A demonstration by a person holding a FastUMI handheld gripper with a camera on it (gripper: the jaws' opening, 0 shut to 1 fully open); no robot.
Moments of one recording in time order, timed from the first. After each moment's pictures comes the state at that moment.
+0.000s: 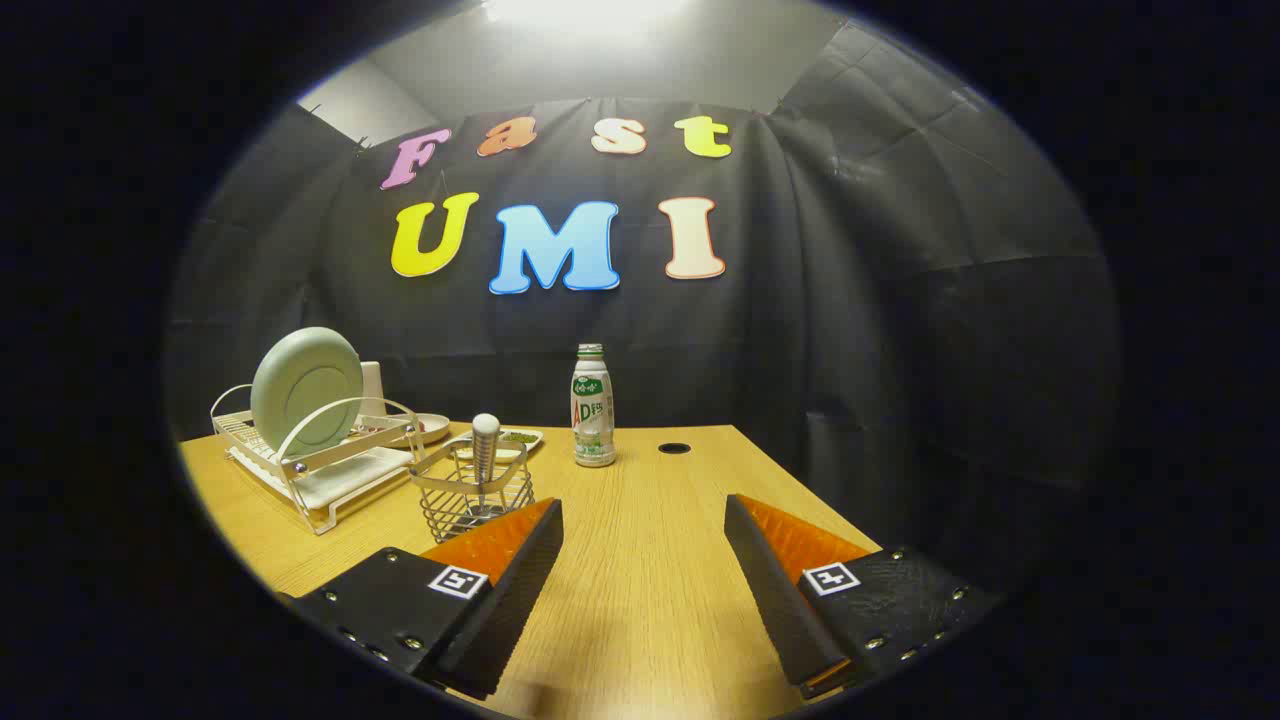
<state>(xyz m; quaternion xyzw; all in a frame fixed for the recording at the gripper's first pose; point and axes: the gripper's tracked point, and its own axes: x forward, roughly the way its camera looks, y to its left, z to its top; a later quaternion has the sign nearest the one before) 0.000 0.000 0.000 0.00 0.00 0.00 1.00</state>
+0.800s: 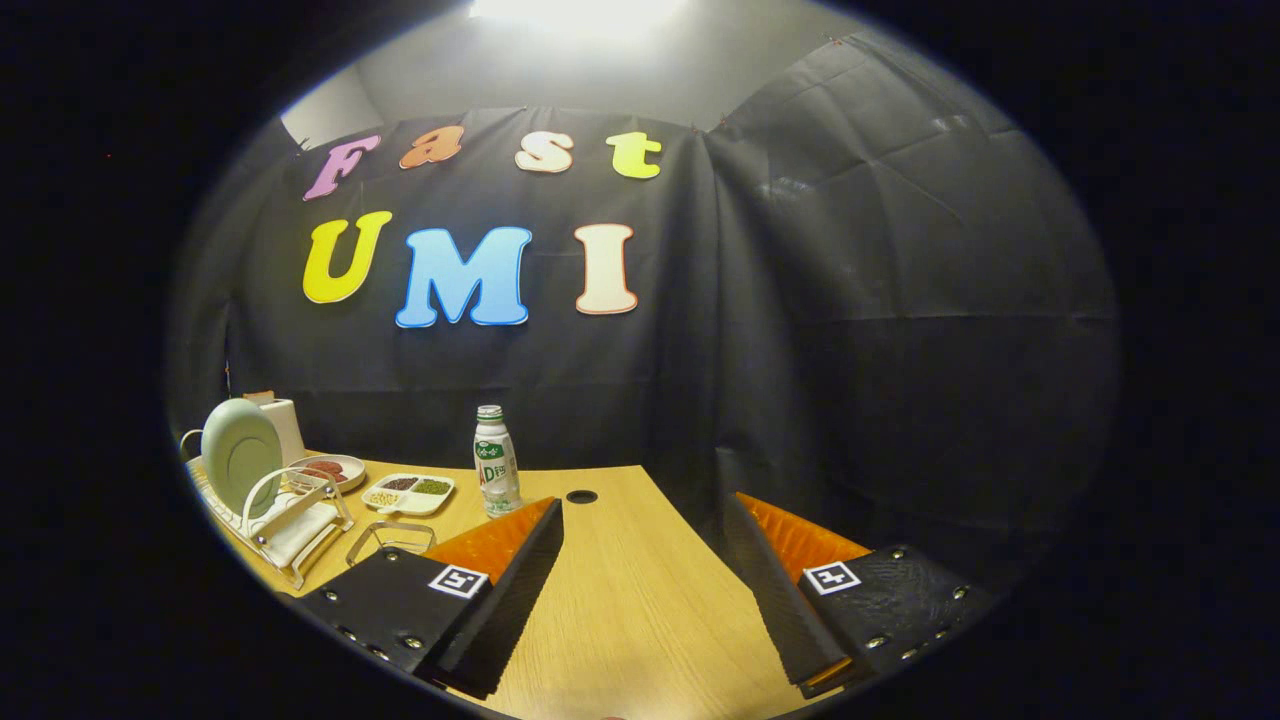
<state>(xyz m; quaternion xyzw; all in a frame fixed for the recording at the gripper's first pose) -0.046 -0.063 0.113 0.00 -0.02 -0.13 0.99</state>
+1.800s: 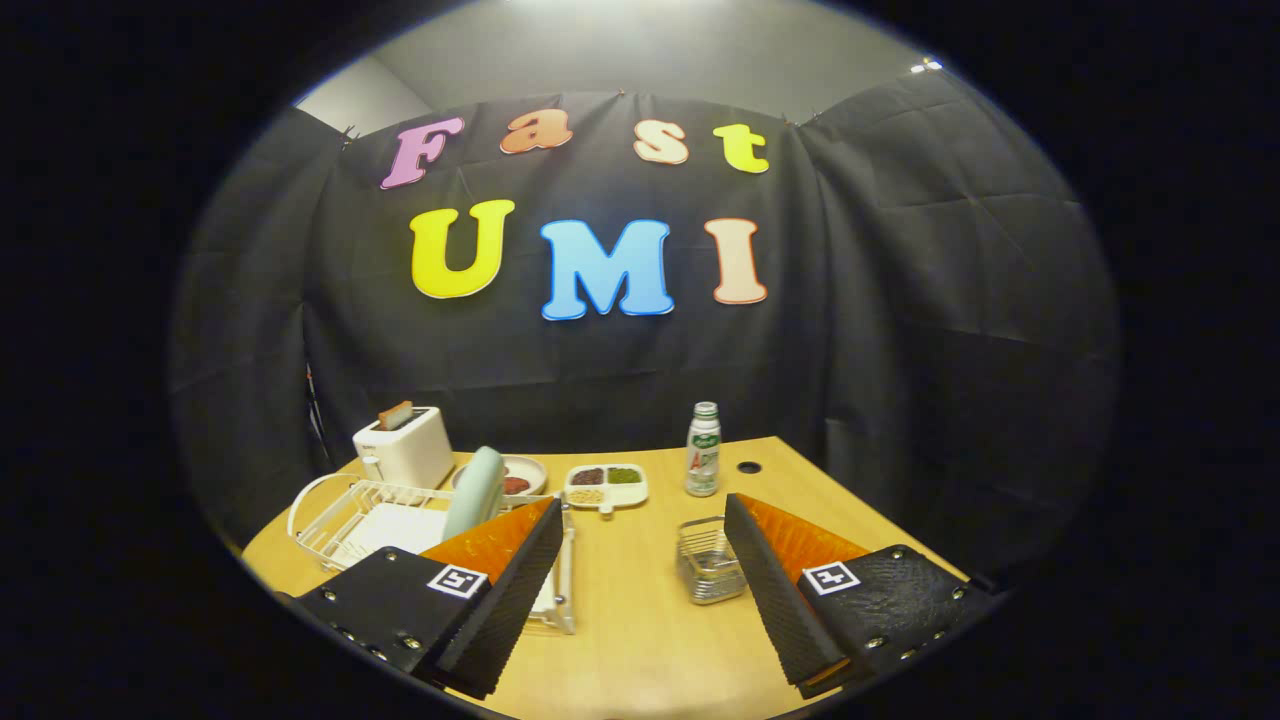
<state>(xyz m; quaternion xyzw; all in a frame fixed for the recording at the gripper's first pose) -0.066 0.273 0.158 0.02 0.06 -0.03 1.00</state>
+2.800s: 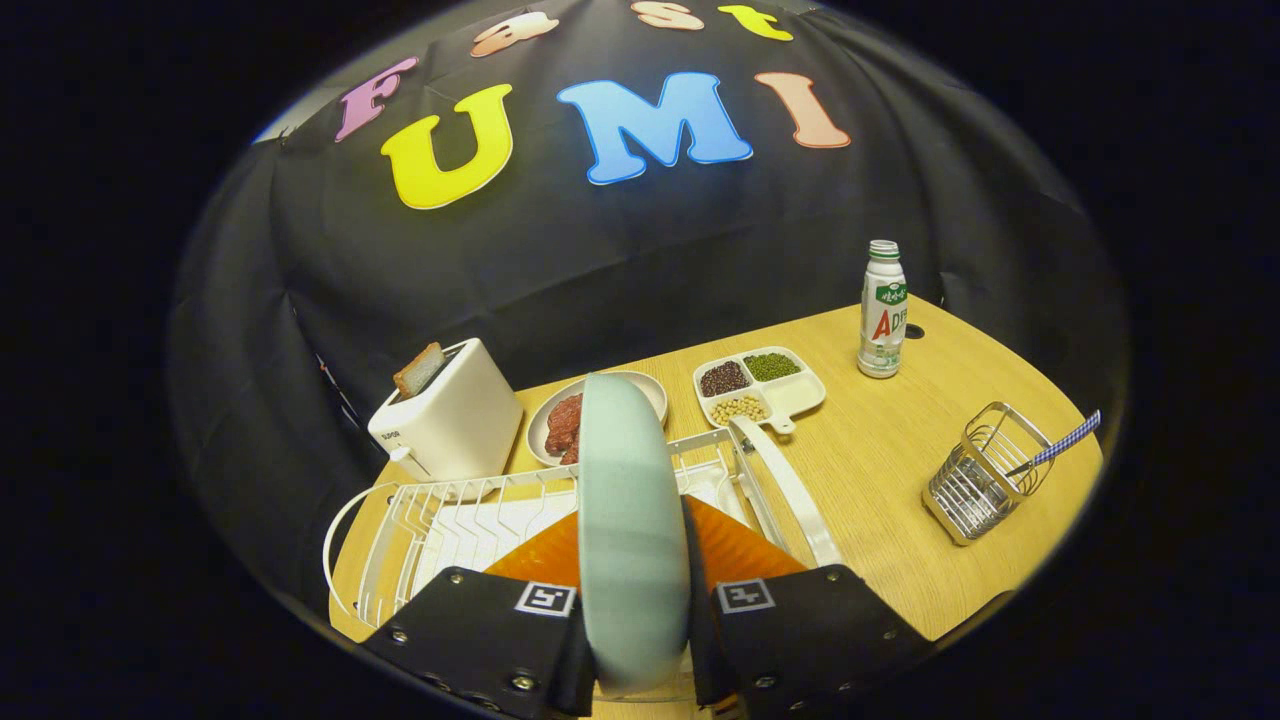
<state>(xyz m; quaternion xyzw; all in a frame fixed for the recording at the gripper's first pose) 0.088 0.402 0.060 0.12 0.23 0.02 0.97</state>
